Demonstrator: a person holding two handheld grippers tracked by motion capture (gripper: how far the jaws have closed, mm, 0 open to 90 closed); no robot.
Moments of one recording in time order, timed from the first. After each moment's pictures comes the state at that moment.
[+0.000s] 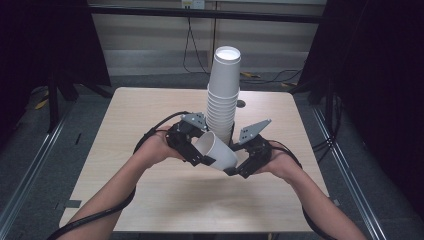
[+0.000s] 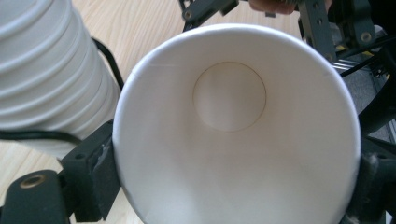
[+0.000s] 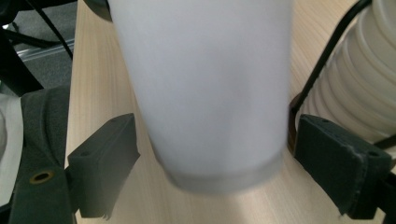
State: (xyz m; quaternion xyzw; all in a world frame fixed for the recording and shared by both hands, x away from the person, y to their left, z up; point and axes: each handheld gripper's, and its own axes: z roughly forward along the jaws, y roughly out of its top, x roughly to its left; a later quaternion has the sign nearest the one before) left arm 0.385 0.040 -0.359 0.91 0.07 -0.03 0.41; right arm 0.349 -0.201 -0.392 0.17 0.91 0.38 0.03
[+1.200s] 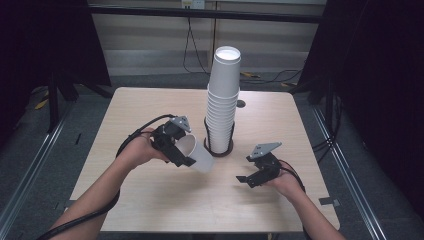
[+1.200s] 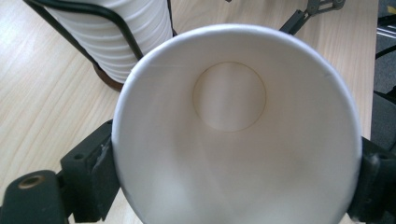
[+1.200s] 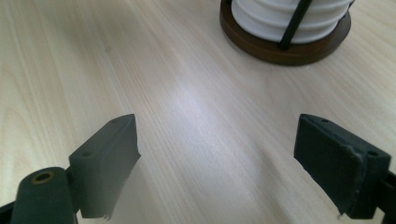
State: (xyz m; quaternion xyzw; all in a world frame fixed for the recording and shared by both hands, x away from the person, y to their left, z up) left arm 0.393 0.077 -0.379 0.94 0.13 0.00 0.32; right arm 0.338 -0.247 -0.476 0.29 0.89 0.34 0.10
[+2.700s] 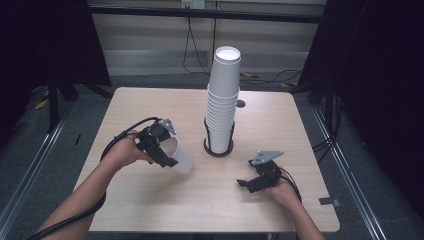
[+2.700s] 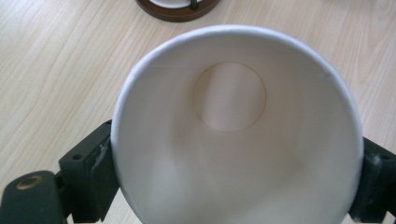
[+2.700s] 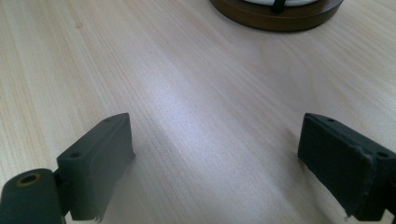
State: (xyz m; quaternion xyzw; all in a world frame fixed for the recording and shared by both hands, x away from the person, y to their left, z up) left arm 0.404 0.114 -0.396 0.95 0.17 0.01 0.25; right arm 0.330 -0.255 -0.505 0.31 0.87 0.36 0.13
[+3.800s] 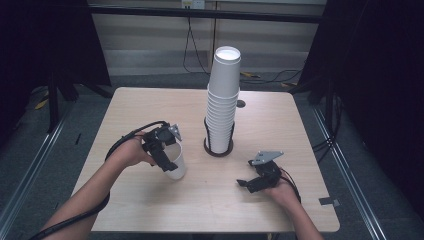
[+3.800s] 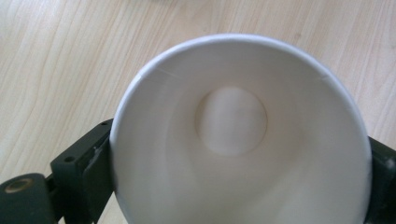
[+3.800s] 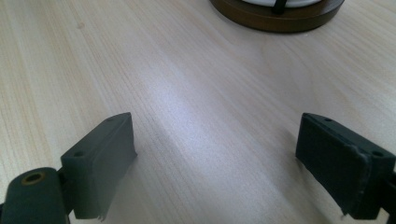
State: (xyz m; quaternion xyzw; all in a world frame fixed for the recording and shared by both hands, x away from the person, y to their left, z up) left arm 0.402 0.097 -0.404 0.97 0.13 0.03 0.19; right arm 0.329 -0.255 -0.504 0.31 0.87 0.36 0.13
